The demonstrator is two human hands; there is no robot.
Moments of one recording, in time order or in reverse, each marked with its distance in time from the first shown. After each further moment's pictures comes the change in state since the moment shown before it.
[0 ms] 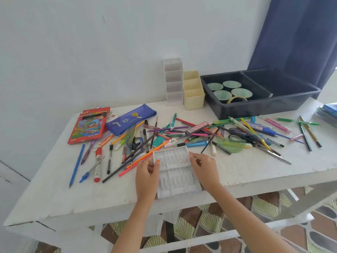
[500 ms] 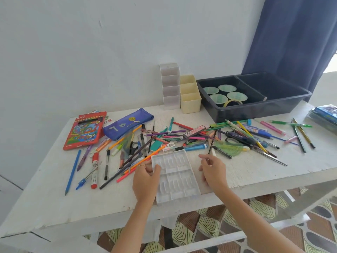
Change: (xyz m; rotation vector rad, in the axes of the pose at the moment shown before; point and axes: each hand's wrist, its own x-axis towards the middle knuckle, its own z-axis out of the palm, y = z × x) left_hand 0.008 0.003 0.004 0.099 0.040 -0.099; right_hand -0.002 -0.003 -0.023 0.306 0.107 0.306
